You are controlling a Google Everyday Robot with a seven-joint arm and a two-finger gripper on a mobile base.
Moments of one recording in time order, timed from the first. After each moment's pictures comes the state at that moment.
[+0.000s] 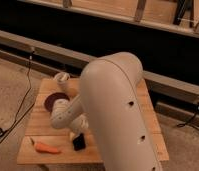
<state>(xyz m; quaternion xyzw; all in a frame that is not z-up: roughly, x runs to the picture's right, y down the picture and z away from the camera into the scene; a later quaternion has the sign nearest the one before) -0.039 0.249 0.808 -0.11 0.35 0.50 0.79</state>
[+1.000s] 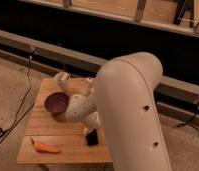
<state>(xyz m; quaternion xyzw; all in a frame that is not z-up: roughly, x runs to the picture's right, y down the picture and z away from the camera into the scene) 0.036 0.235 0.815 -0.09 0.38 0.53 0.75</state>
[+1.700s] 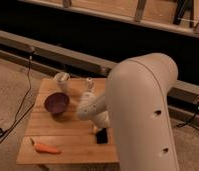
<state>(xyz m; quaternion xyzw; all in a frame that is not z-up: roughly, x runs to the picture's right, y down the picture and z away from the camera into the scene) 0.088 0.232 0.810 -0.08 0.41 0.56 0.72</state>
